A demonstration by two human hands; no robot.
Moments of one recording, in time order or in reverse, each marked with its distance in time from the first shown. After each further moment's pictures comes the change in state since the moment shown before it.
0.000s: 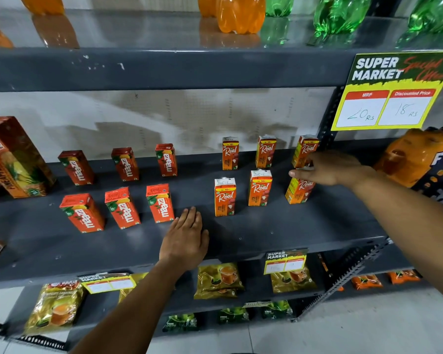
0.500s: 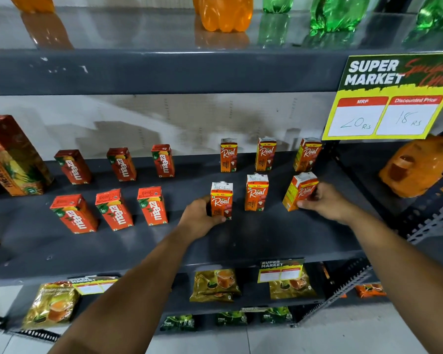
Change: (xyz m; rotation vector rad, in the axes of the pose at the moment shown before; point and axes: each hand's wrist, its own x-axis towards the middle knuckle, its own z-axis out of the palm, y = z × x) left_hand 0.065 0.039 -0.021 -0.619 -0.062 -0.176; right_hand 0.000 0.029 0.093 0.970 -0.083 0.044
